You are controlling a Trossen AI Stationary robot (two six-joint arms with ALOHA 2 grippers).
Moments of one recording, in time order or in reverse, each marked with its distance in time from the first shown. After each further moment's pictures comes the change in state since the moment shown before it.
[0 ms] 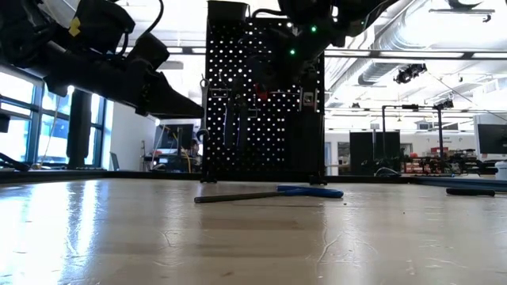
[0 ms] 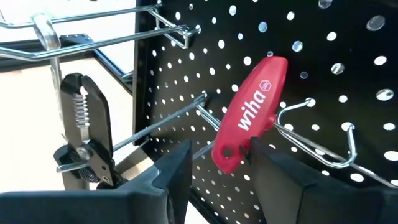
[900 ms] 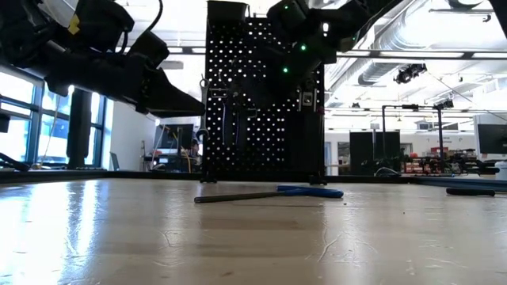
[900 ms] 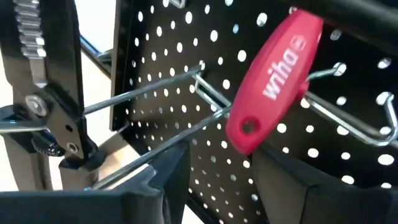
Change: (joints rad) left arm -0.002 0.000 0.000 0.018 0.029 -0.019; right arm 0.002 0.097 -0.001 0.065 0.101 -0.035
